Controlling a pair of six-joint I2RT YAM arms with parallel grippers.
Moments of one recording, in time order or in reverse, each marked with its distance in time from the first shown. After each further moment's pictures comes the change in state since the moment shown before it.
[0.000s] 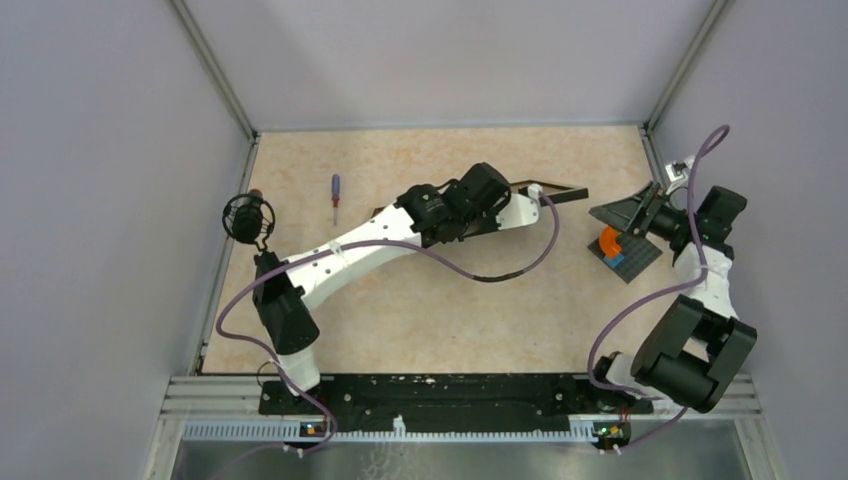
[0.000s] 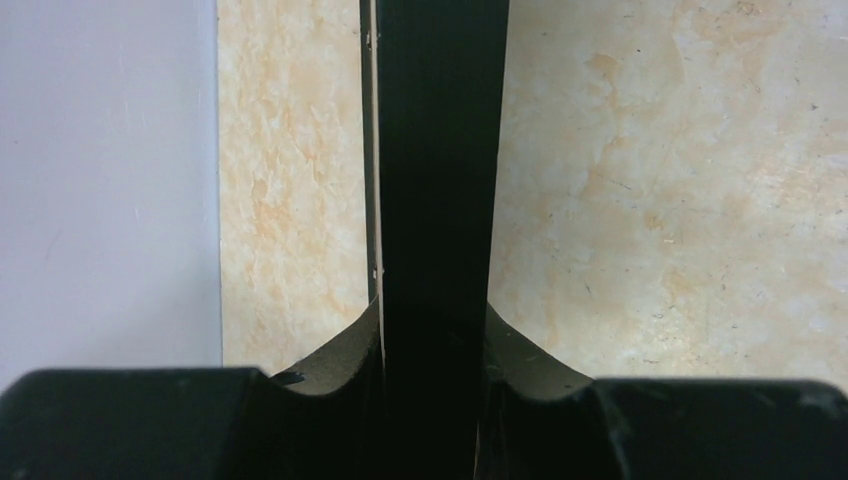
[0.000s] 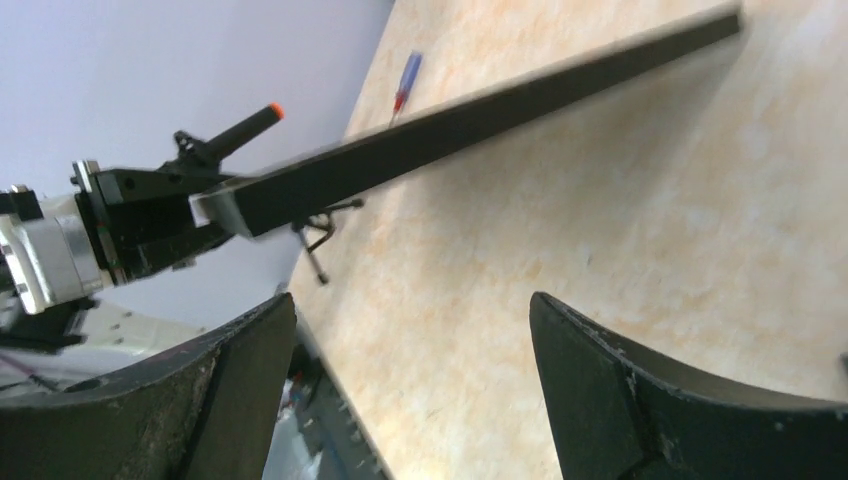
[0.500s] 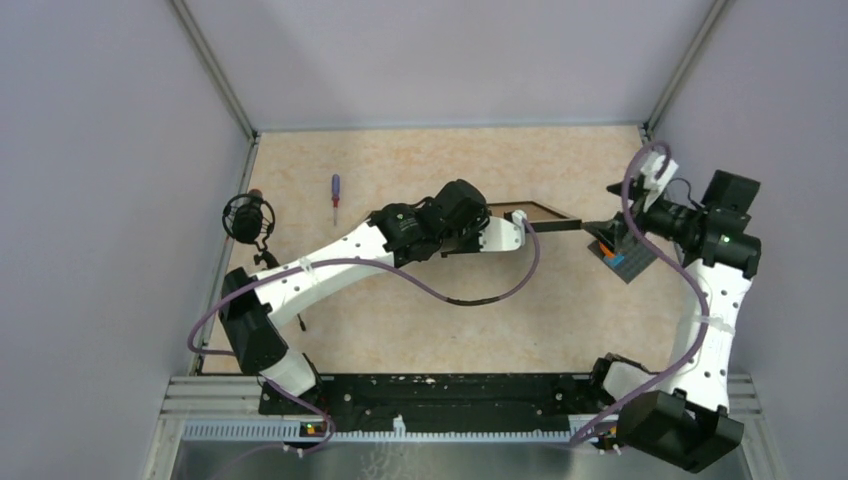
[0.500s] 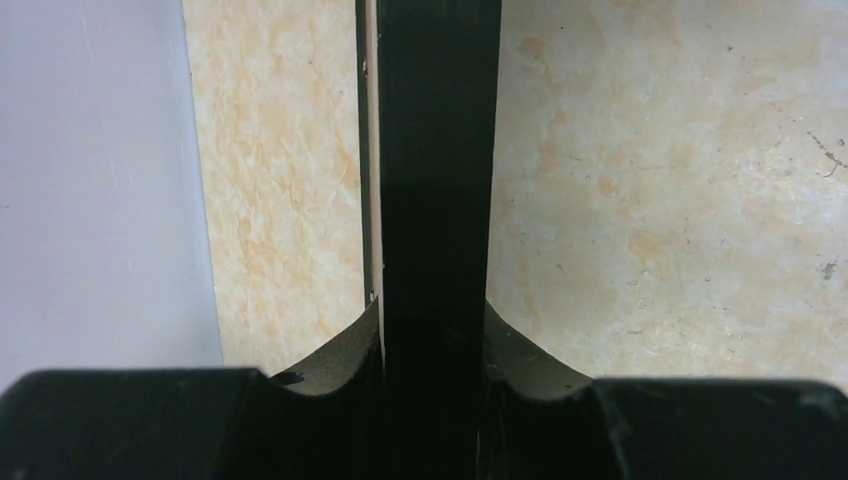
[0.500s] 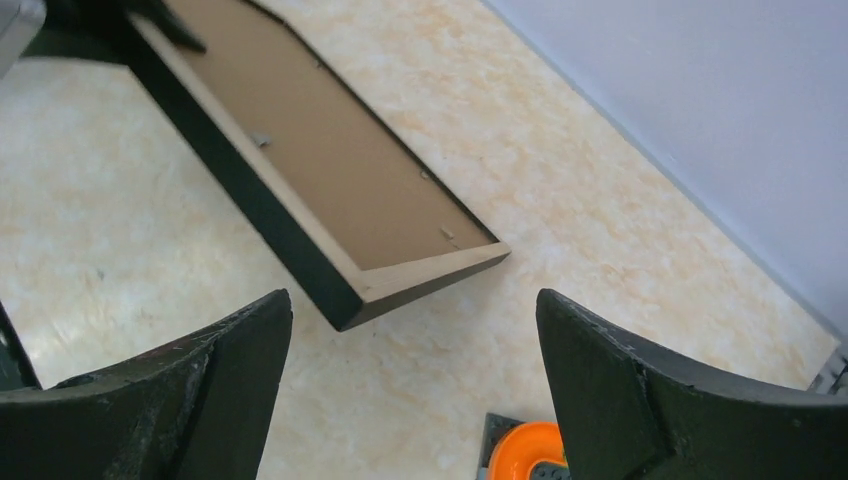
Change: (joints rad) left arm -0.002 -0.197 -0.265 0.105 0.122 0.112; right arm 0.097 -0.299 0.381 -0.793 0.187 -1.197
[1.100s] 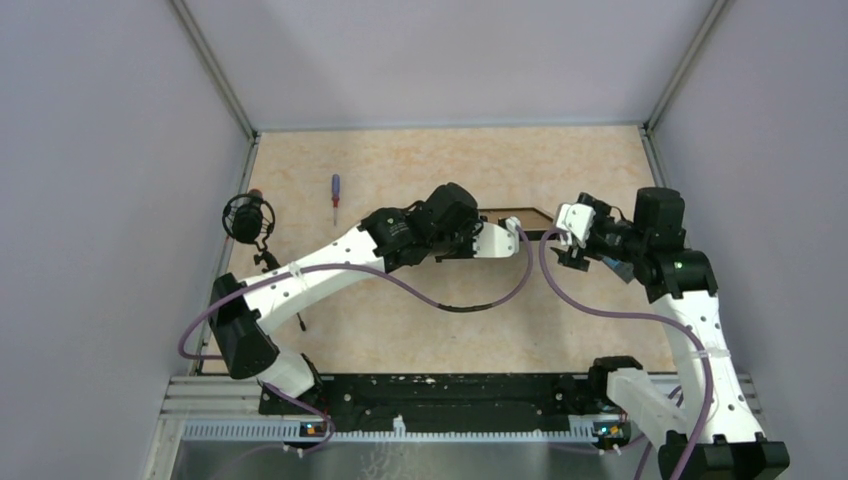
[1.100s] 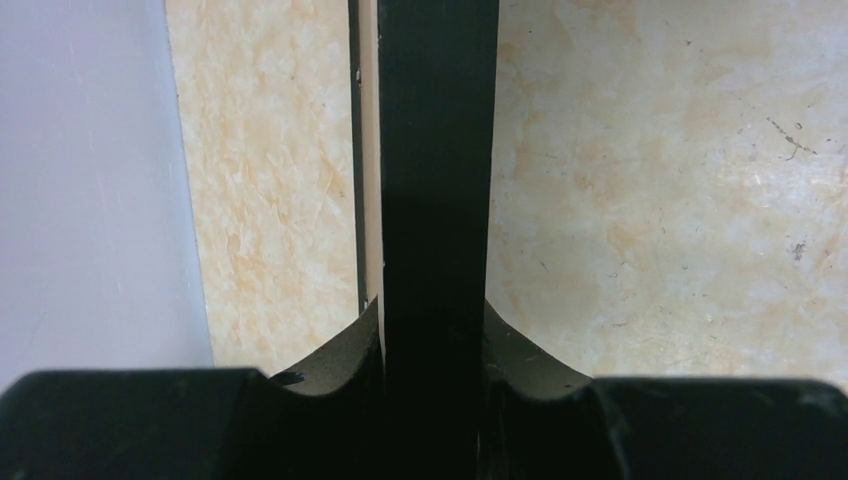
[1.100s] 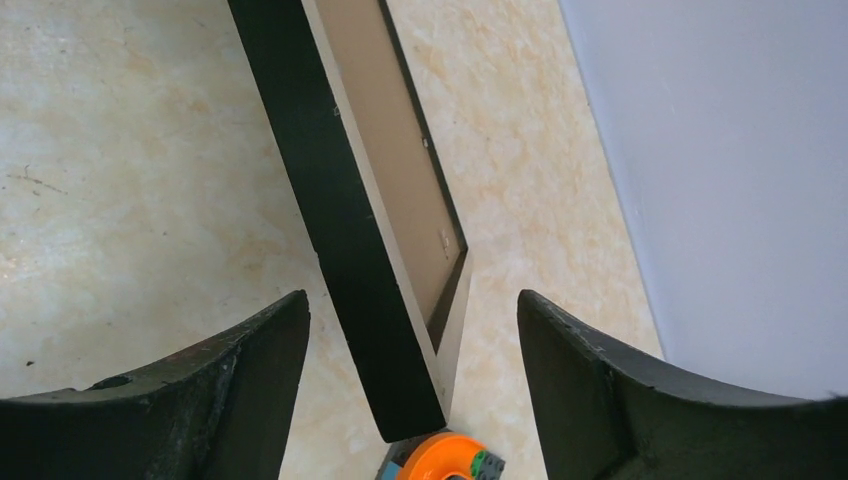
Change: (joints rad) left arm 0.003 -0.057 -0.059 0.012 0.070 0.026; right arm 0.506 -0.171 -0.196 0.088 0.463 -0.297
